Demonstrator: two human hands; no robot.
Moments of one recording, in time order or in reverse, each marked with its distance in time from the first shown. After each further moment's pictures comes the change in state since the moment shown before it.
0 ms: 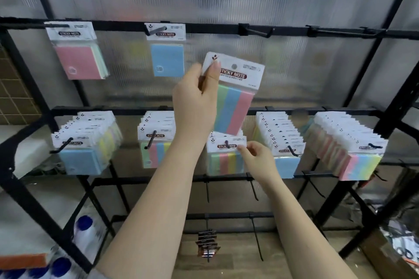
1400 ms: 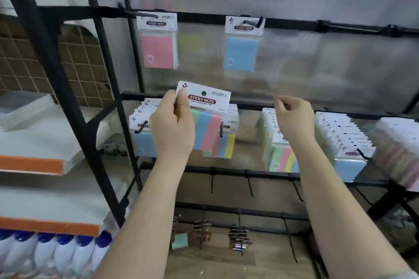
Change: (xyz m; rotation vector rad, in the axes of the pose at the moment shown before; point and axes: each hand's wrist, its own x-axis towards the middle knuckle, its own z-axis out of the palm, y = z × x) left_hand -0.016 -0.073 -0.168 0.275 0.205 -0.102; right_hand 0.015 -0.110 0.072 -0.232 0.286 -0.285
